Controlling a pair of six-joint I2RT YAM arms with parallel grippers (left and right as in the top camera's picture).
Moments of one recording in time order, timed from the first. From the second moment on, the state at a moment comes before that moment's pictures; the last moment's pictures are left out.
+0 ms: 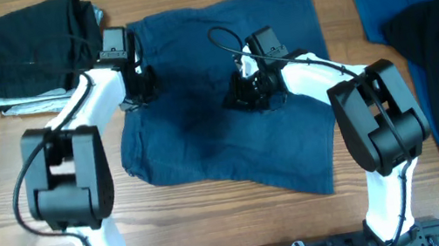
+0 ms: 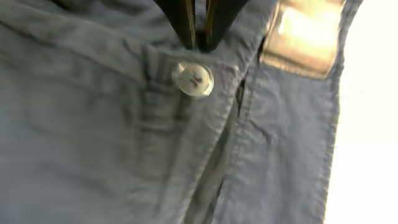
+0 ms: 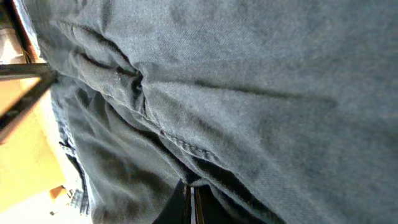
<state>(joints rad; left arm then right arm) -0.15 2.03 1.36 -0.62 0.09 -0.42 0.37 2.11 1.24 -0.33 -0.65 0.64</state>
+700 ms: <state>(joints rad) -0.10 2.07 1.37 -0.61 0.12 -0.42 -0.01 2.11 1.26 -0.78 -0.73 0.32</state>
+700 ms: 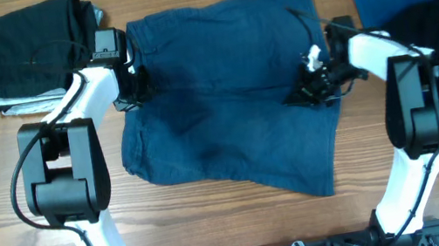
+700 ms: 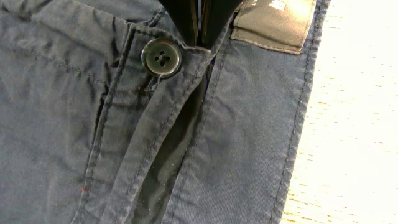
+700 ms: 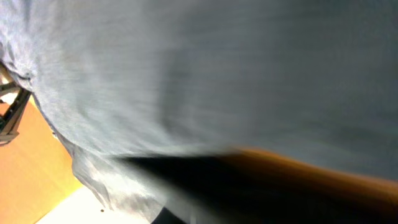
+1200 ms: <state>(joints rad) -0.10 2.07 1.38 -0.61 0.12 -0.42 -0.30 2.05 1.30 -1.01 -0.54 0.16</state>
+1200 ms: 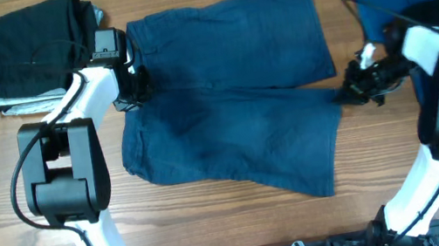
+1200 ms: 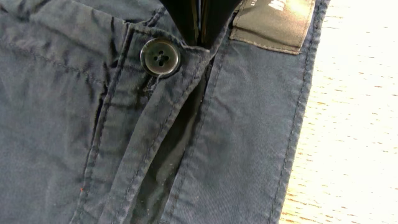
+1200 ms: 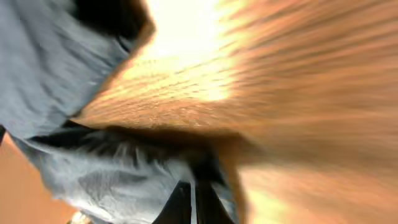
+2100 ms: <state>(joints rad) -0.09 2.01 1.37 -0.81 0.06 -0.38 0.48 1.81 1.32 -0.70 -0.54 0.47</state>
